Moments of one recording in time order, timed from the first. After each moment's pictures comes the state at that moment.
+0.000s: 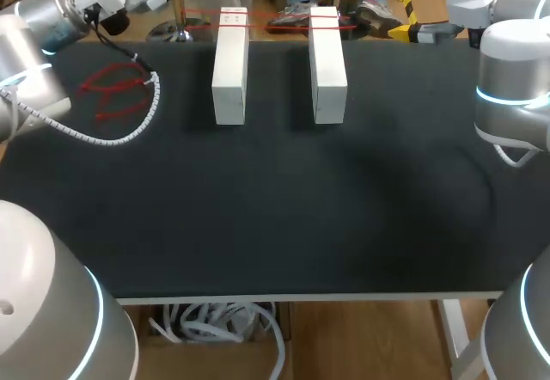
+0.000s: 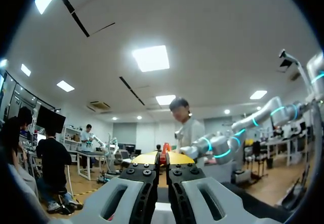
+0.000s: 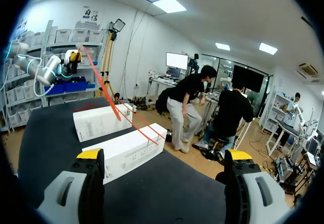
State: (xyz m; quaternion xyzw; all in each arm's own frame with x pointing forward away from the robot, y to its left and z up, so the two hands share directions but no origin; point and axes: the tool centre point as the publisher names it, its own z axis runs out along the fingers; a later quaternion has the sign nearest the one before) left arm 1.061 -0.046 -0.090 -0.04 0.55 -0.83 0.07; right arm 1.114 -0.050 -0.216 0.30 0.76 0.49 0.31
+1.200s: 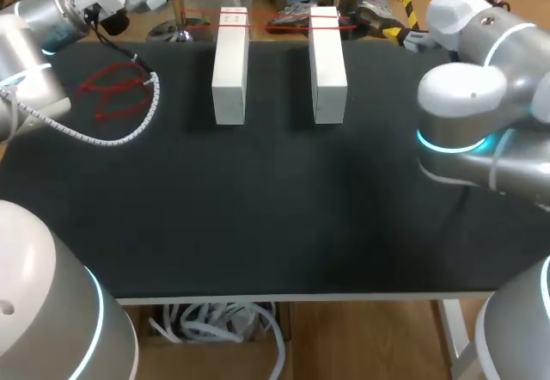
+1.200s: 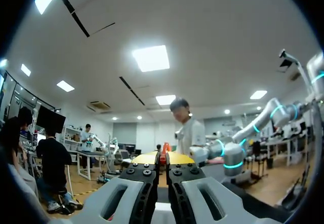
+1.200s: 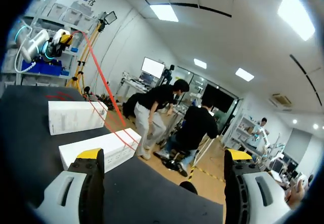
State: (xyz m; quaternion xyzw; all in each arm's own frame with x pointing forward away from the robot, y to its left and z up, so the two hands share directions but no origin) left arm 1.061 -0.046 -0.090 -0.04 0.55 -0.83 0.07; right arm 1.102 -0.048 -0.193 0.29 0.70 0.43 0.49
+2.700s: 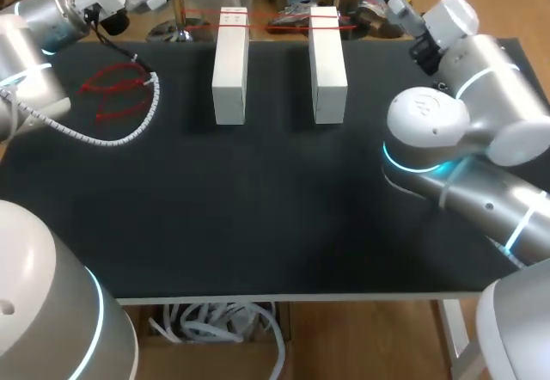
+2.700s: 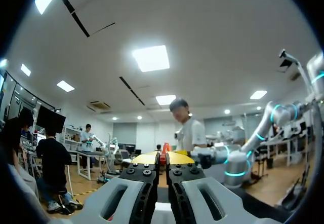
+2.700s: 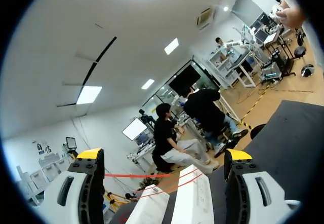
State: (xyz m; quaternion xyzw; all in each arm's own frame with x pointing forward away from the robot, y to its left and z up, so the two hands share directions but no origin) left arm 1.060 -0.046 -0.090 -0.04 0.55 -0.83 0.07; right arm 1.088 -0.012 -0.159 0.59 0.34 0.70 0.21
